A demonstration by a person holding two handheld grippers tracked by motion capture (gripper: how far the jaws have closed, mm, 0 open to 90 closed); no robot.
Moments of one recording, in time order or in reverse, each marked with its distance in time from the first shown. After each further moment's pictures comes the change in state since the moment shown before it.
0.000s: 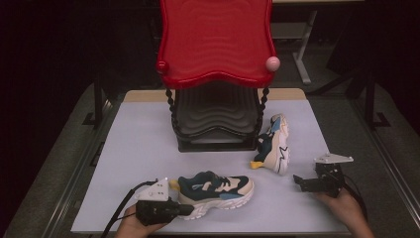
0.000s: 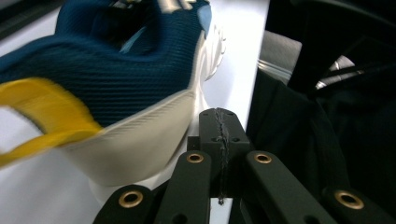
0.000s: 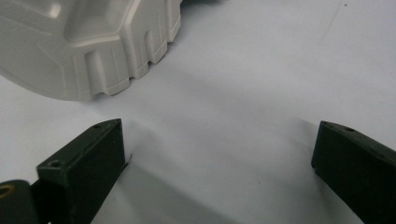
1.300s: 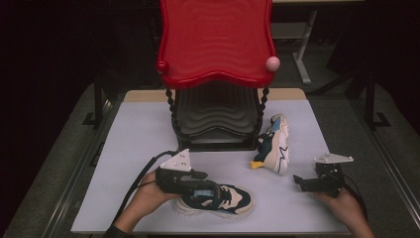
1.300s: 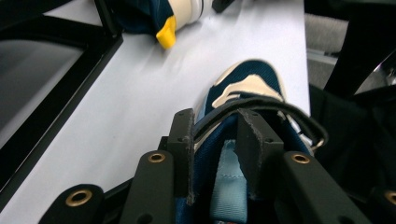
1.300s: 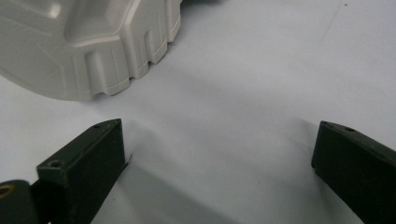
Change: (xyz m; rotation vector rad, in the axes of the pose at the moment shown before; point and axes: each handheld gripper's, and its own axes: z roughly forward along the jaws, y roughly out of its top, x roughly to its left) left arm 0.041 0.073 0.021 0.054 0.069 0.144; right arm 0.000 0.000 0.000 0.000 0.001 0.000
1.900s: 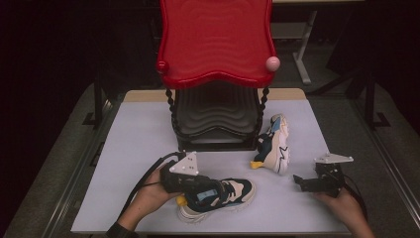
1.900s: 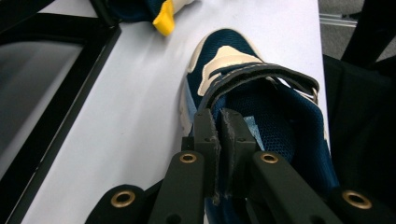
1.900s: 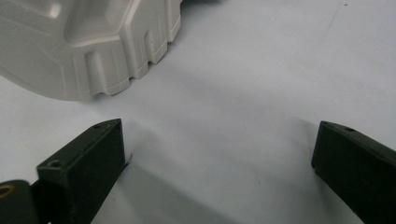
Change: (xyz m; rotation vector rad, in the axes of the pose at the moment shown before) left arm -0.004 0.009 0.003 0.077 0.035 0.092; right arm 0.000 0.000 0.000 0.000 0.001 0.001
